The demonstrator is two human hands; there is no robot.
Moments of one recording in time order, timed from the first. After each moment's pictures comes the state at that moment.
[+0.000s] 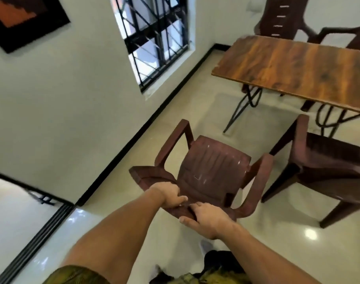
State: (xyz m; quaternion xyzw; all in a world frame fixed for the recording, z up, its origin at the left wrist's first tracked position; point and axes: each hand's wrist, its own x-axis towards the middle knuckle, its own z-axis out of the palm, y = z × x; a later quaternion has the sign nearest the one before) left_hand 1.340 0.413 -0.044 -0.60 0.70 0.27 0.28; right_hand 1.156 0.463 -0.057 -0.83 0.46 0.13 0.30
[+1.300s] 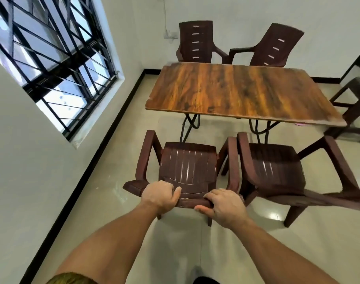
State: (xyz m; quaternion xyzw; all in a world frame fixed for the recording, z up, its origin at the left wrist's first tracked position) left_hand 1.229 0.183 -0.050 -0.53 0.84 0.09 0.03; right_hand 1.009 0.268 -0.055 -0.74 0.66 -0.02 0.07
